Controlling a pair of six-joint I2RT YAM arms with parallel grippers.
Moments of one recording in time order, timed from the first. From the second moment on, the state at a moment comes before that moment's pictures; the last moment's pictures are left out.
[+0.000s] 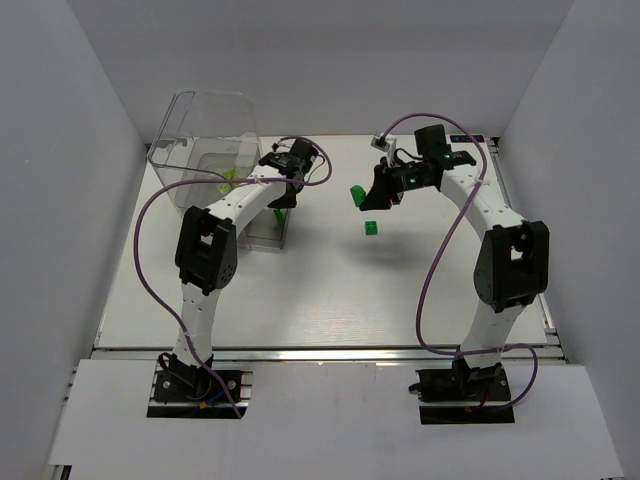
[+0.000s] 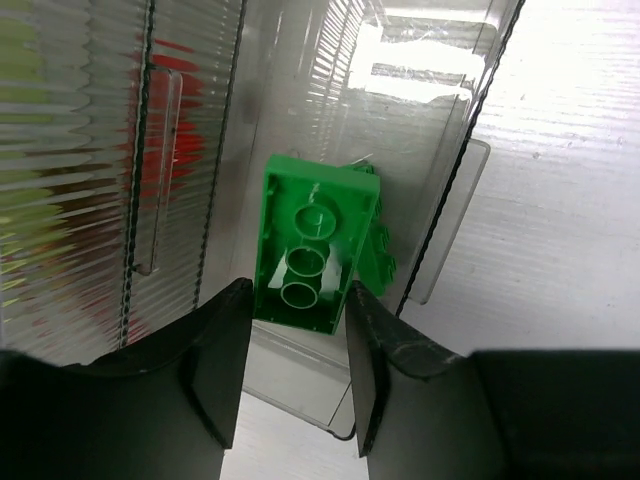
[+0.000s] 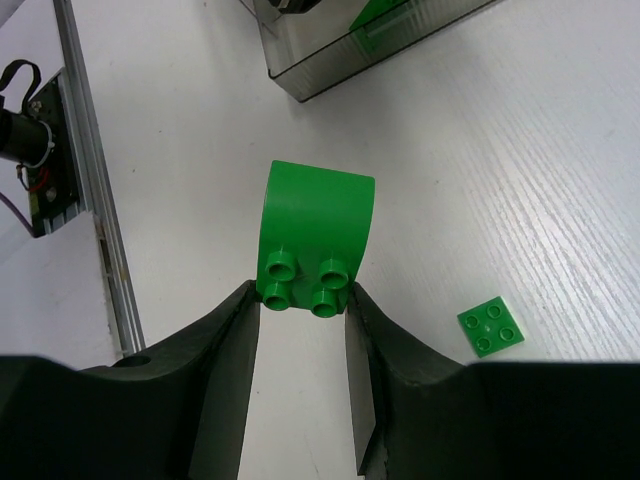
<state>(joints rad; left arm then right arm) -0.52 2.16 1.90 -0.92 -0.58 -0.43 0.25 1.83 1.58 -0.69 -0.99 -0.38</state>
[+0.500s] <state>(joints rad) -0.51 2.06 1.90 -0.94 -0.48 -0.46 0.30 2.00 1.76 -0.69 -0.96 -0.34</state>
